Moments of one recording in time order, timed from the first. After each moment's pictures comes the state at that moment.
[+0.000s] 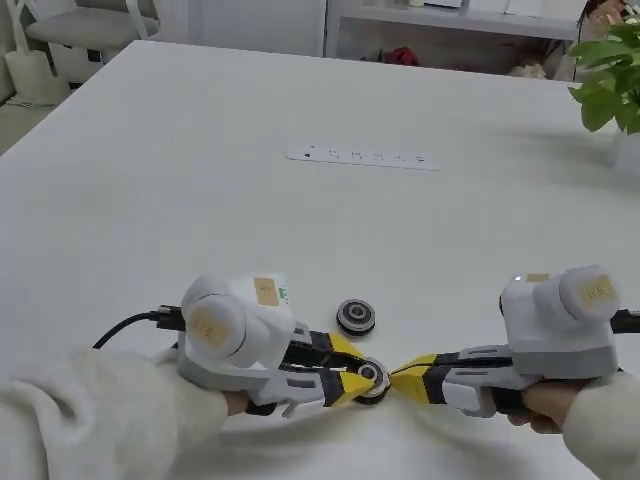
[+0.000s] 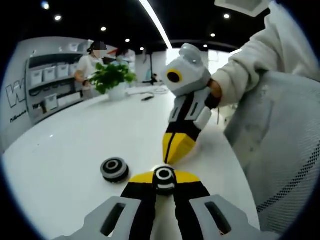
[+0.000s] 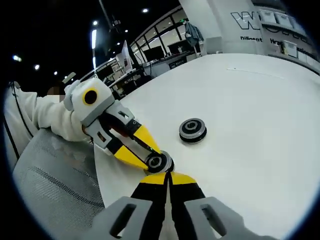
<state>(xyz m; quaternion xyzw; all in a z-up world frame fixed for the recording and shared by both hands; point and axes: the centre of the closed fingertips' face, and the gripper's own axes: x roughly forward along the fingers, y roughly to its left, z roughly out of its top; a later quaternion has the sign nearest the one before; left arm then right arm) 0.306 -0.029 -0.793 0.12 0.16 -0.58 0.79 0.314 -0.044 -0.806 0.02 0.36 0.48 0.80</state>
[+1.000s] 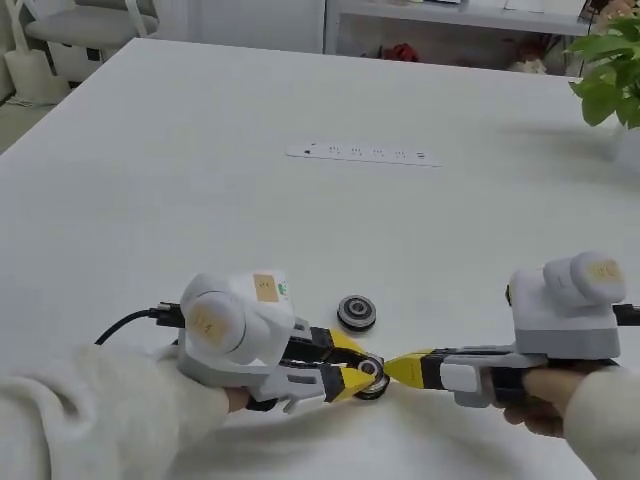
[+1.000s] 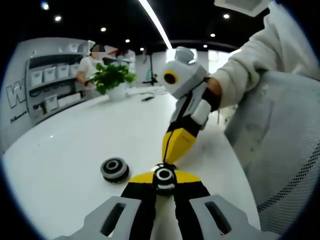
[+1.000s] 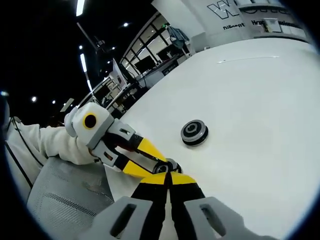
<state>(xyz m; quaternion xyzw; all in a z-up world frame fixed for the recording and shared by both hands) 0.307 -0.029 -0.794 0.13 0.15 -0.58 0.79 0.306 -0.032 -0.793 0.12 0.38 0.47 0.79</state>
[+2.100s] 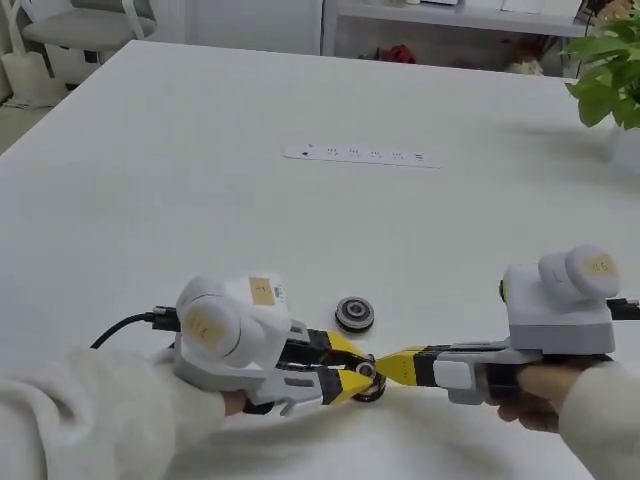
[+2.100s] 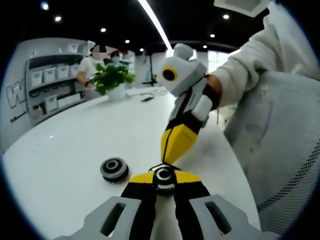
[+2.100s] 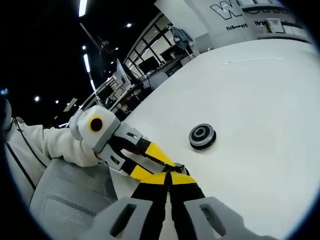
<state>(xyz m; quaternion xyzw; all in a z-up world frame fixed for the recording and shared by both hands) 0.307 -0.029 -0.794 0.12 0.15 -0.59 0.79 0.306 -0.024 -0.784 0.12 0.37 0.48 0.78</state>
